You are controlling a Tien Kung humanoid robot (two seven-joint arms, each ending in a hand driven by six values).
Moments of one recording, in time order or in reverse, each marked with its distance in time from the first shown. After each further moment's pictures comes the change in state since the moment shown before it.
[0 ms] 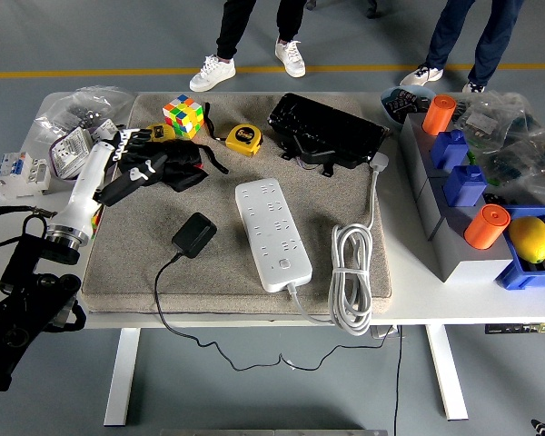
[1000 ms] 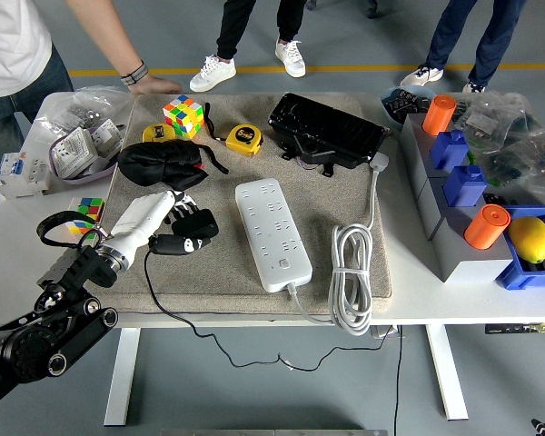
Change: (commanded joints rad) left arm -0.076 -0.011 0.282 0.064 0.530 -0.042 0.268; right arm -0.010 0.002 0.029 0.013 -0.014 0.001 0.002
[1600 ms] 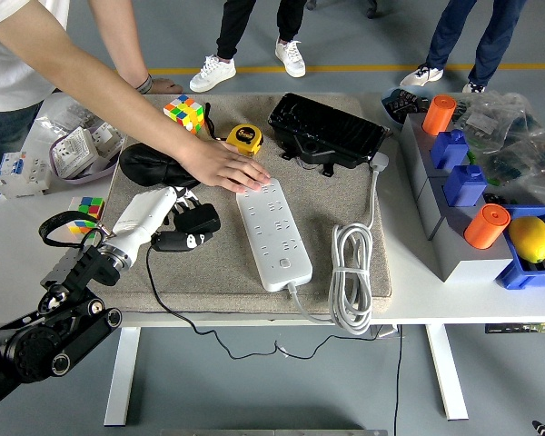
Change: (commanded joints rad) left arm -0.011 -0.006 0.029 -0.001 -0.002 0.050 0.008; right arm 0.000 0.000 -0.006 -0.005 0.005 -0.001 0.001
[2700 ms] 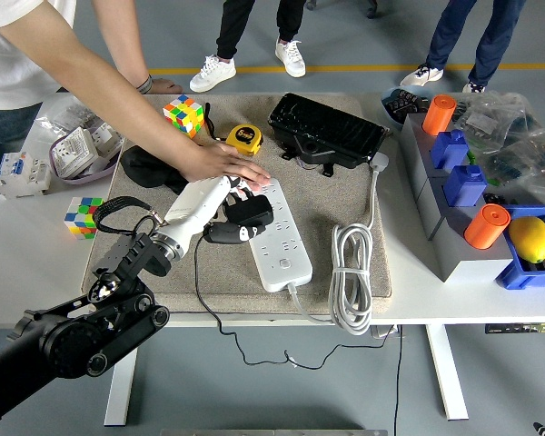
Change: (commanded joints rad) left arm -0.064 -0.070 0.074 -0.165 0.013 -0.002 0.144; right arm -0.001 -0.003 -0.009 -0.003 0.007 0.000 0.000
